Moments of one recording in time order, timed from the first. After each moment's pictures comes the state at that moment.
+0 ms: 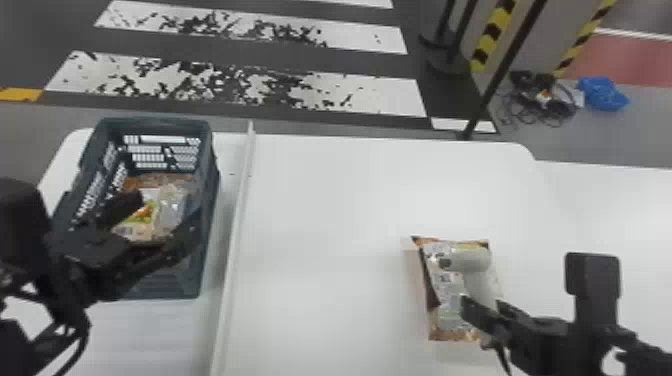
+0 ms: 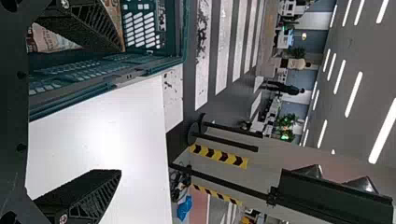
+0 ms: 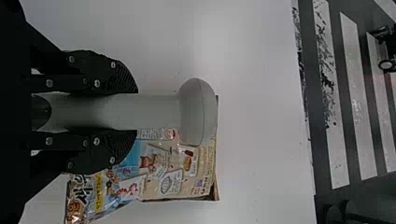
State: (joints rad) left arm 0.50 0.22 0.10 -2.28 0.31 0.56 -0.32; right arm 0.66 -0.23 -0.33 -2.44 -0.51 1.12 0.06
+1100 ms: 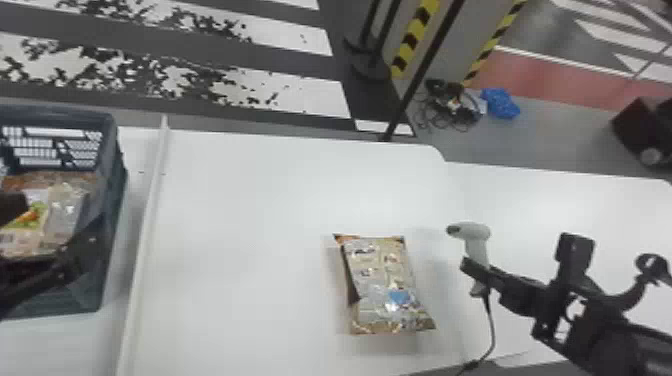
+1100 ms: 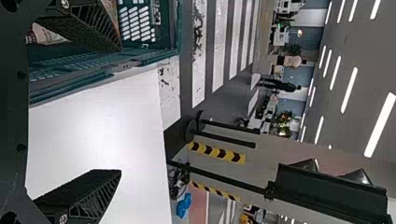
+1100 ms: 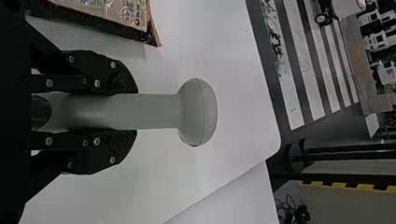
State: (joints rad) left arm 0.55 0.21 0.09 -2.35 0.29 0.56 -0.32; right arm 0.43 -0.42 -0.56 -1.77 -0.51 0.75 0.38
